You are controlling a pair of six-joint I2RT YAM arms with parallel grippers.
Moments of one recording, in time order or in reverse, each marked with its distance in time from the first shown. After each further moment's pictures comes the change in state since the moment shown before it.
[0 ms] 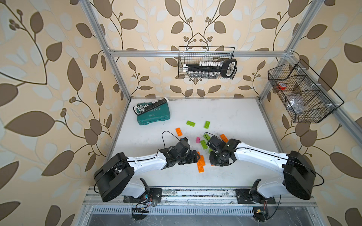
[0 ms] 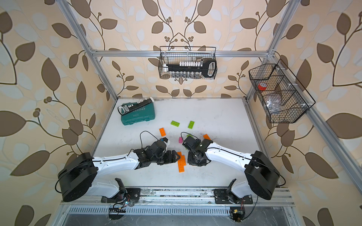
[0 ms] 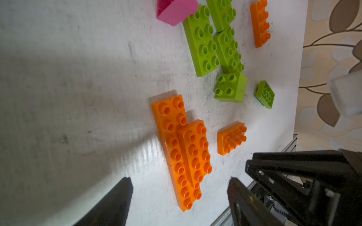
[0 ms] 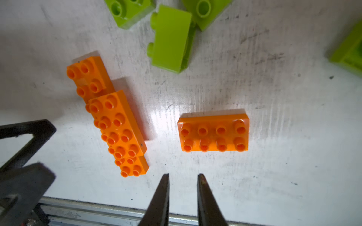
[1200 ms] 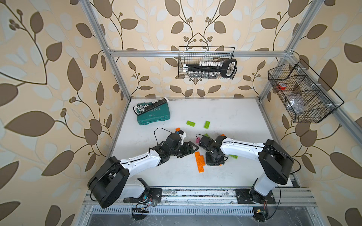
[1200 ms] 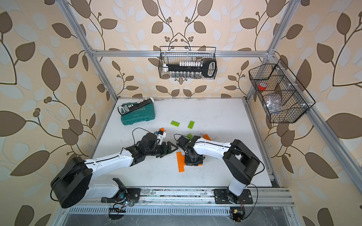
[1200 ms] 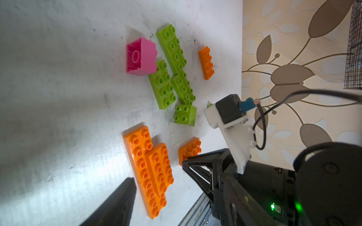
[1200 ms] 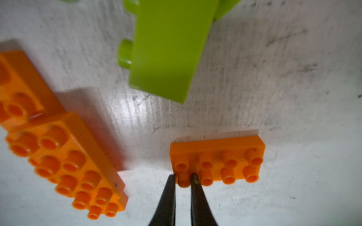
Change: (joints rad) left arm 0.164 -0.125 -0.037 0.089 0.180 0.025; right arm 0.007 0.234 0.113 -0.067 0.018 -0.057
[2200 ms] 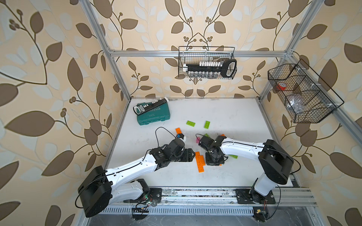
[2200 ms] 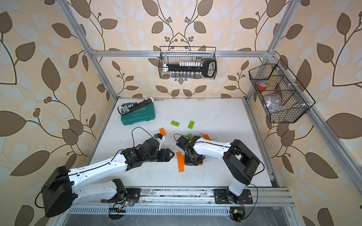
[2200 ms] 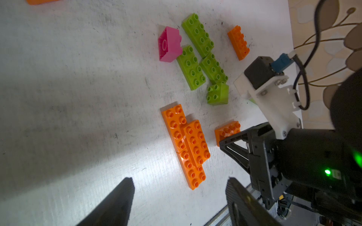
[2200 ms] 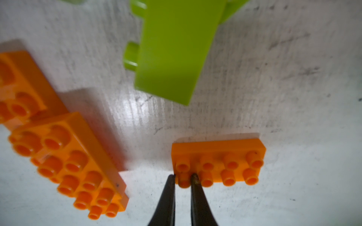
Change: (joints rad) left arm -0.169 -0.125 0.077 -0.364 -0.305 0.150; right arm -0.002 0.000 0.001 0.003 0.004 -0.007
